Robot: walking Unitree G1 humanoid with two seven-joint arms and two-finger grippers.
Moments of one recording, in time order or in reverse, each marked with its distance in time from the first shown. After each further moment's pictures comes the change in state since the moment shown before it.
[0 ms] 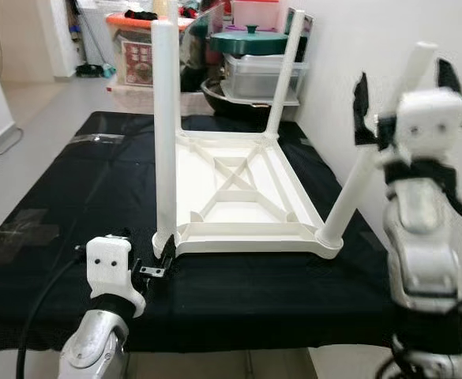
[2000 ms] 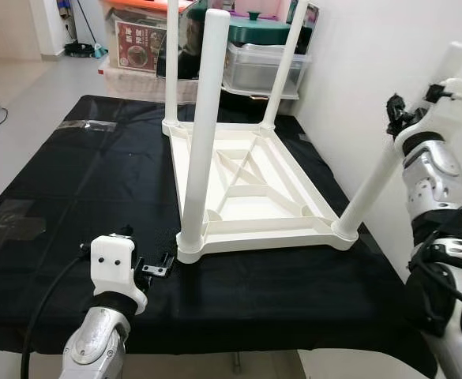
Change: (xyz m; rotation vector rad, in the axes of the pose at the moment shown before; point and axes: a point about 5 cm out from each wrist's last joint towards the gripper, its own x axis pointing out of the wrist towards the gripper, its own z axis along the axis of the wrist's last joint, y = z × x) left arm 0.004 -0.004 -0.009 -0.012 -0.006 -0.012; right arm 0.065 -0.037 -0.078 0.400 0.378 0.058
